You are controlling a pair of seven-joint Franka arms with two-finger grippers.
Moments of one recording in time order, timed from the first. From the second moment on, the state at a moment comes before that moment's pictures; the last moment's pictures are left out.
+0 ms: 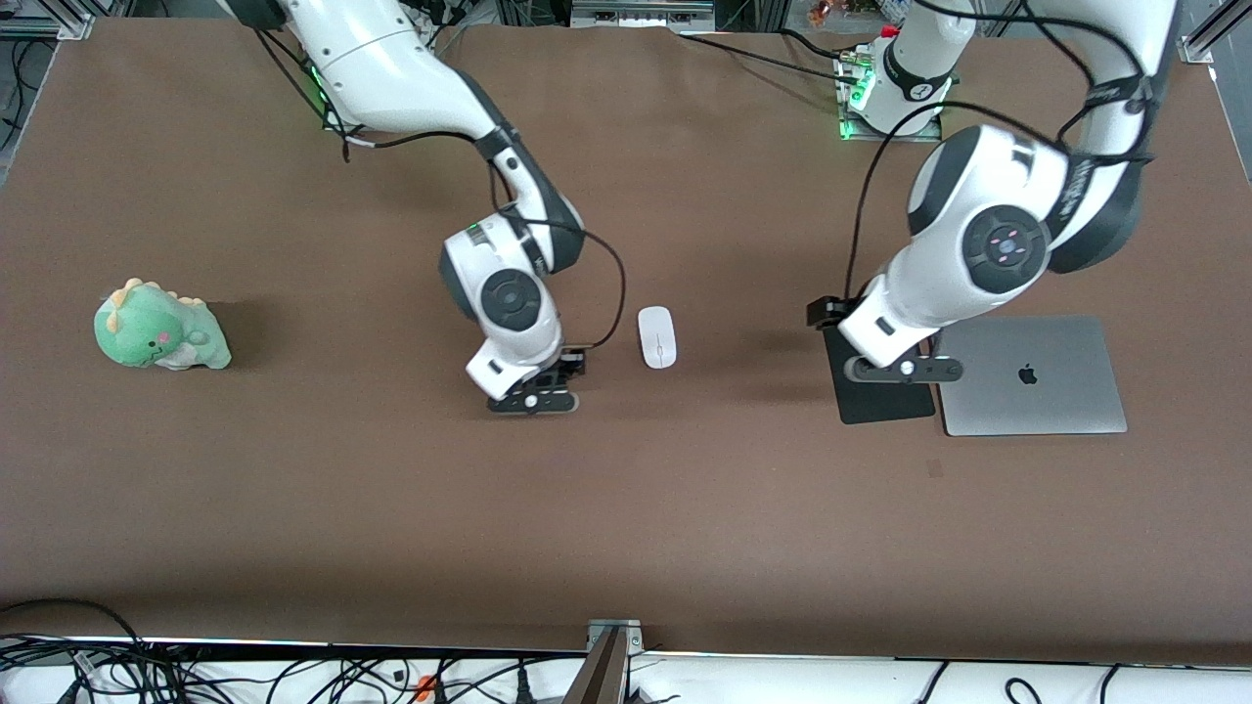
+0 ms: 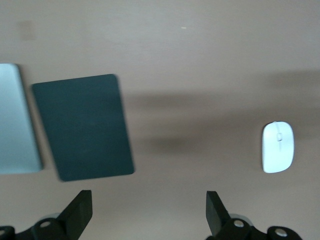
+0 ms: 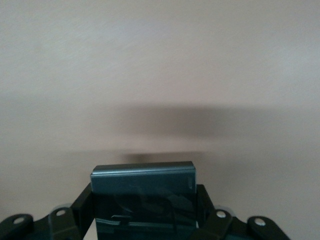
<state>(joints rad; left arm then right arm) -0.19 0.36 -0.19 -1.66 -0.04 1.86 -0.36 0.61 0.76 -0.09 -1.46 0.05 2.16 0.43</state>
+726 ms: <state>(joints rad) -0.48 0.58 -0.20 -1.66 -0.08 2.19 -0.77 0.28 0.58 -0.10 -1.72 0.05 2.27 0.08</state>
